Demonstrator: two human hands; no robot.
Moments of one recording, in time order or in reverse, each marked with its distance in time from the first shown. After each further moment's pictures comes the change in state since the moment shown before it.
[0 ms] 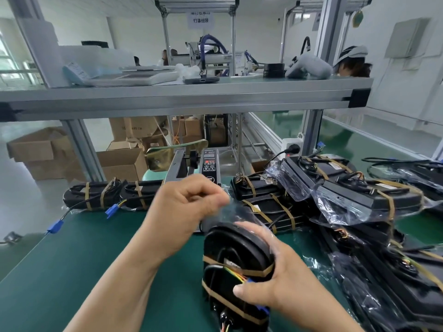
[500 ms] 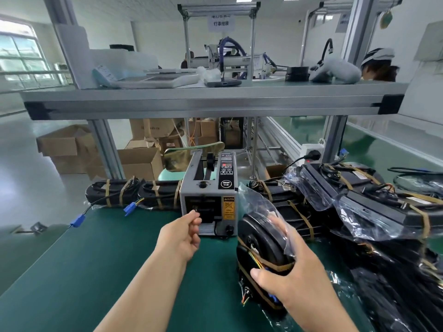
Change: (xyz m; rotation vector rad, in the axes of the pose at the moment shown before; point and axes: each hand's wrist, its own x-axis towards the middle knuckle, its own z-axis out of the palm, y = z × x) left_hand 0.013 -0.120 -0.004 -0.650 0.600 -1.036; right_hand 0.009 0.005 0.011 0.019 0.279 0.034
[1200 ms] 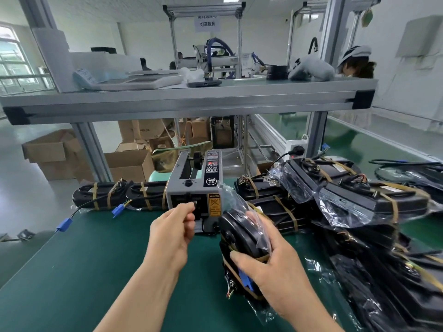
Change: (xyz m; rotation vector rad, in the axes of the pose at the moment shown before) left_hand -0.046 -0.010 0.013 -0.038 -0.067 0.328; right_hand -0.001 0.002 0.003 0.048 -0.001 0.006
